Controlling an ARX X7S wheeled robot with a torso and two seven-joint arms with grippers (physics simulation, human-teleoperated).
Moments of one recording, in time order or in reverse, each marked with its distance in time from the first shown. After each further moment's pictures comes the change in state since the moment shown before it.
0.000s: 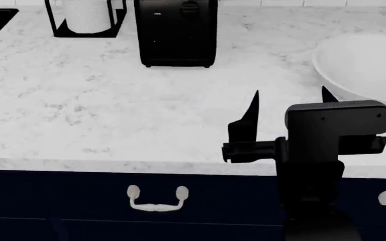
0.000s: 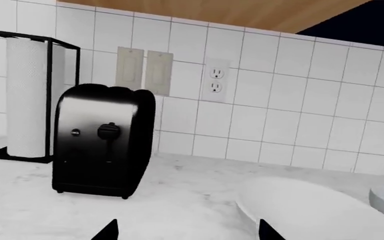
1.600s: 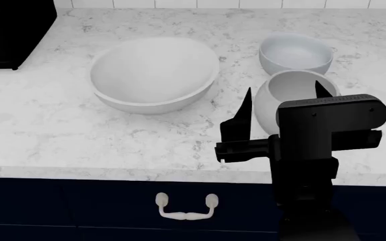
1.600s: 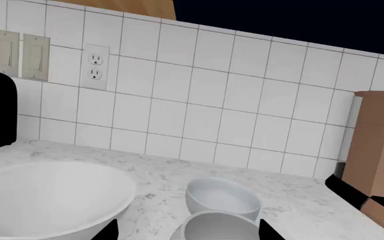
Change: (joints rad) left arm 0.036 -0.022 -0.014 0.005 -0.039 0.032 -0.022; right arm 0.016 0.028 -0.043 -0.046 0.027 0.040 0.025
